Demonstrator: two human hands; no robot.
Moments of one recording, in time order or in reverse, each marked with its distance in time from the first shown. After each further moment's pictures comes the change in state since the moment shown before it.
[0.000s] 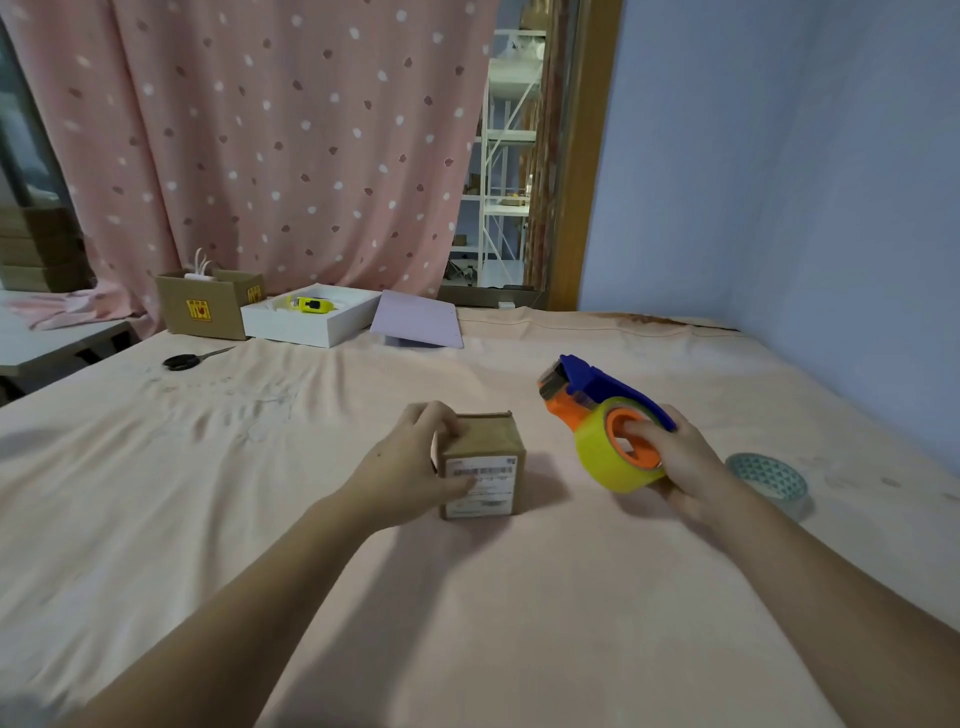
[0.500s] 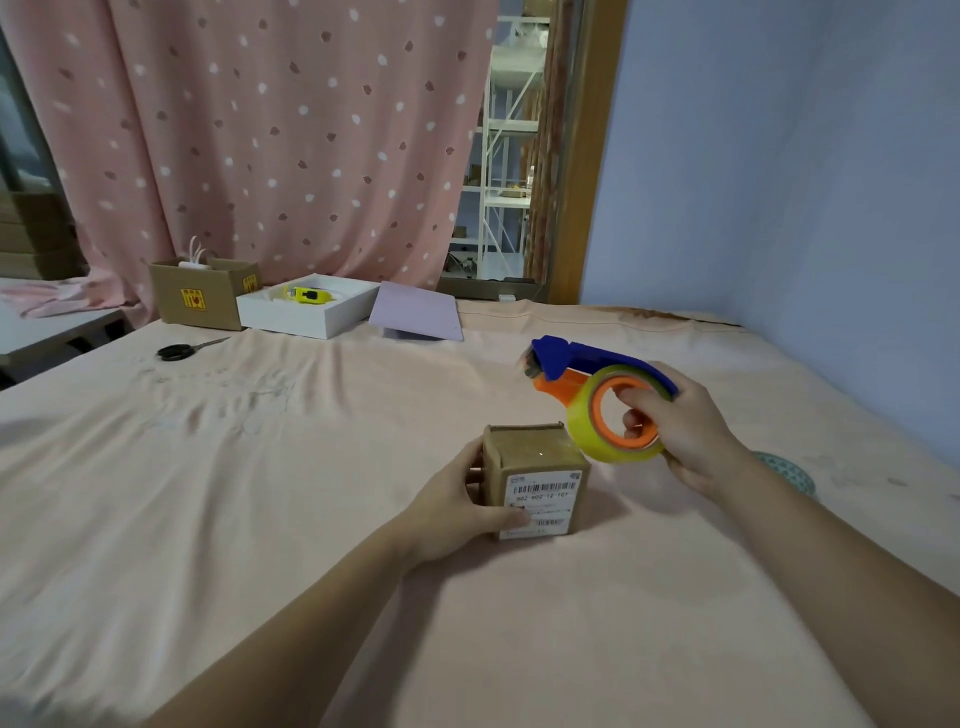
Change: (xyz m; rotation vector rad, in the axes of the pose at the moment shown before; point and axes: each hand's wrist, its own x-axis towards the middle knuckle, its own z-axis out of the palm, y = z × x) left_hand -0.004 0.002 0.063 -0.617 -0.199 -0.055; right_hand -0.010 -0.037 0.022 -0.175 -0.048 -0.263
